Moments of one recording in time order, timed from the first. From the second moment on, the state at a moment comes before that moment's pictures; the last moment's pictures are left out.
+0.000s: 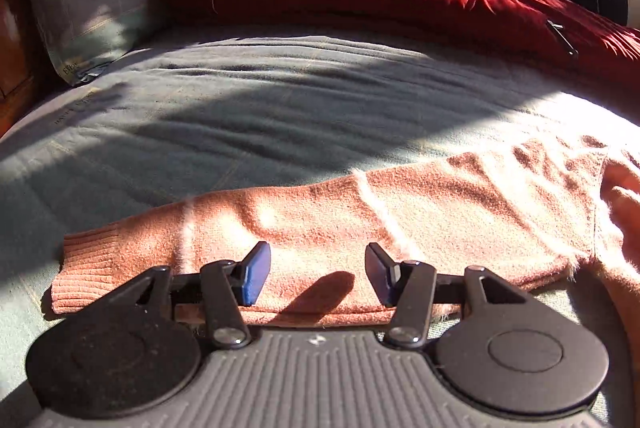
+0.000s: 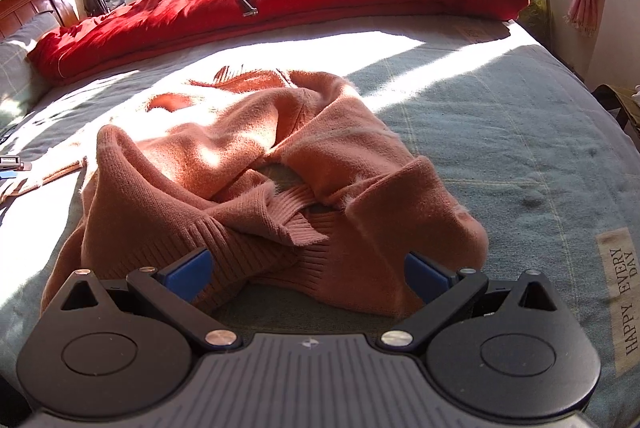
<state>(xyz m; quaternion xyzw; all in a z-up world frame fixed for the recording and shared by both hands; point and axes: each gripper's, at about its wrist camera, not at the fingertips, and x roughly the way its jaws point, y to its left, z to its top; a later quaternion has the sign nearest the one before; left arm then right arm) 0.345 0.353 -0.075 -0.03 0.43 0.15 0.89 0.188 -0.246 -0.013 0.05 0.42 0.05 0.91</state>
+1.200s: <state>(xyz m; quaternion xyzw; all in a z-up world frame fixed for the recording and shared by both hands) 0.209 0.055 0.003 -0.08 0.34 -0.05 0.94 0.212 -0.380 -0.099 0.21 0.40 0.11 0.89</state>
